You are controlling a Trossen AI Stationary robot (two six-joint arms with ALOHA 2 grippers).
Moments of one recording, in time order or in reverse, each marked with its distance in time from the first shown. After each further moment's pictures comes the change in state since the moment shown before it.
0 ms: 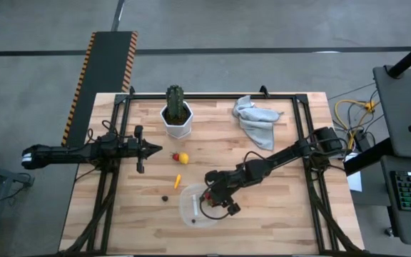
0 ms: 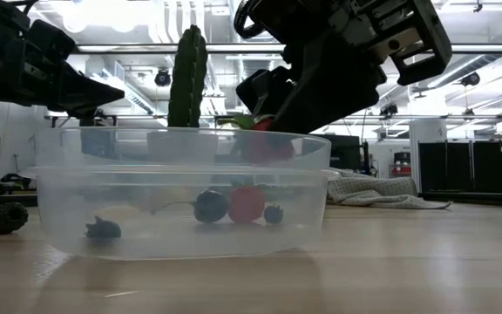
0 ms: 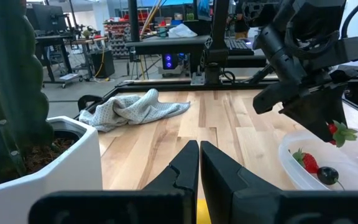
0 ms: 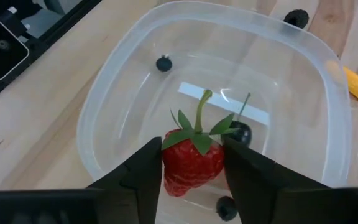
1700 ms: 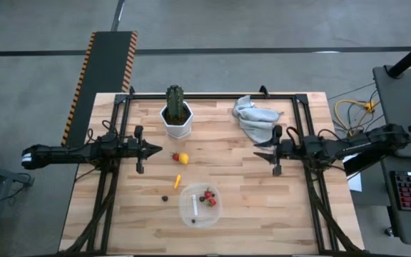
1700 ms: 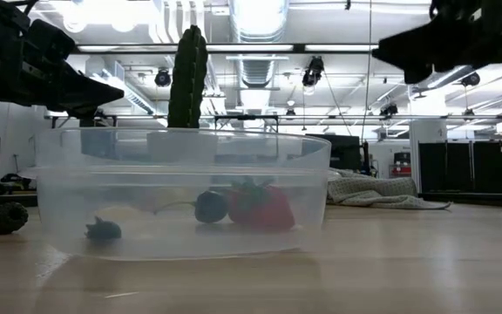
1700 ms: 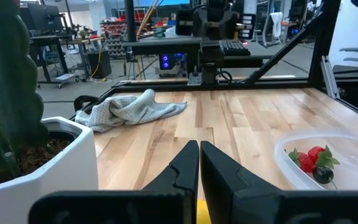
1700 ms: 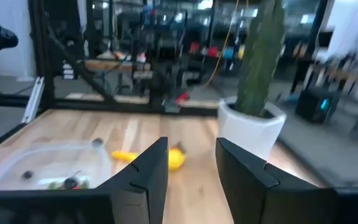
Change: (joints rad) left arm 0.000 0.000 0.000 0.000 0.014 -0.002; right arm -0.149 -1.246 -0.966 0.521 0.432 0.075
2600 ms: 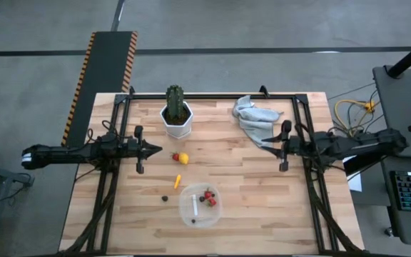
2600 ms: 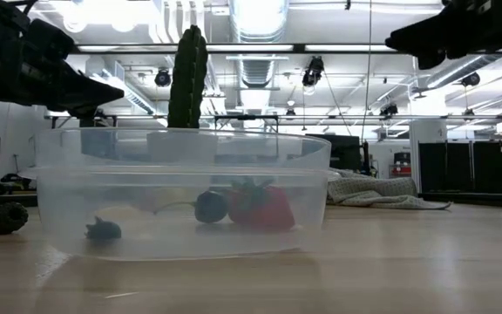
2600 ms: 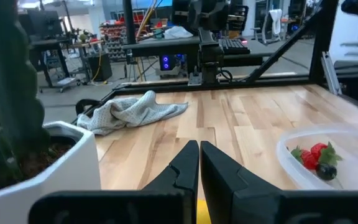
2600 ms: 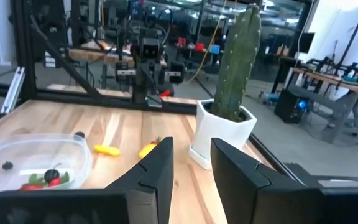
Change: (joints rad) left arm 0.000 0.000 0.000 0.002 0.002 0.034; right arm 0.002 -0.212 0.080 -0.333 0.056 -0.049
